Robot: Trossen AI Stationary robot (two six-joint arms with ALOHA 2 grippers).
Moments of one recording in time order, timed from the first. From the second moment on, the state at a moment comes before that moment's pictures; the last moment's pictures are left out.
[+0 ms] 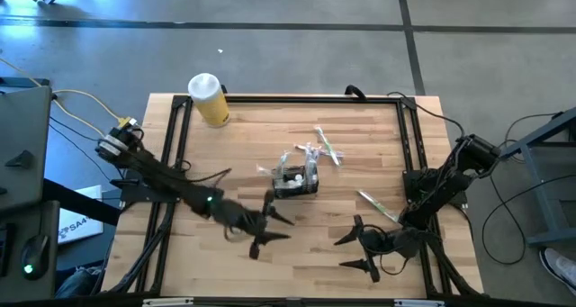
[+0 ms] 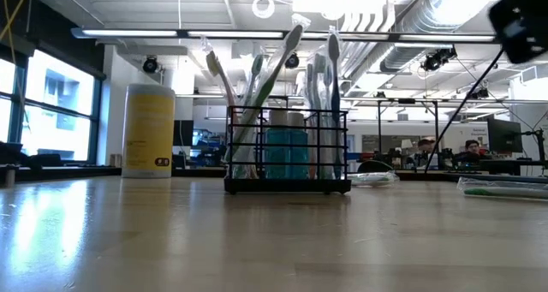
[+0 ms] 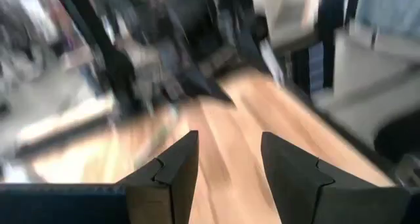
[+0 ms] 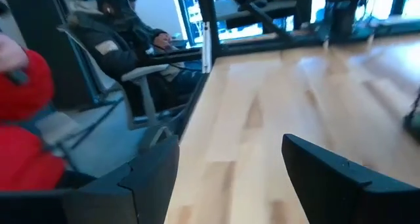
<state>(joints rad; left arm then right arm) -0.49 1.53 0.89 0.49 -0.30 0.23 0.89 1.58 0.49 0.88 0.64 0.37</state>
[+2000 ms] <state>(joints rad) -0.89 1.68 1.11 -0.17 -0.75 -0.77 0.36 1.84 0.81 0.87 0.89 -0.07</state>
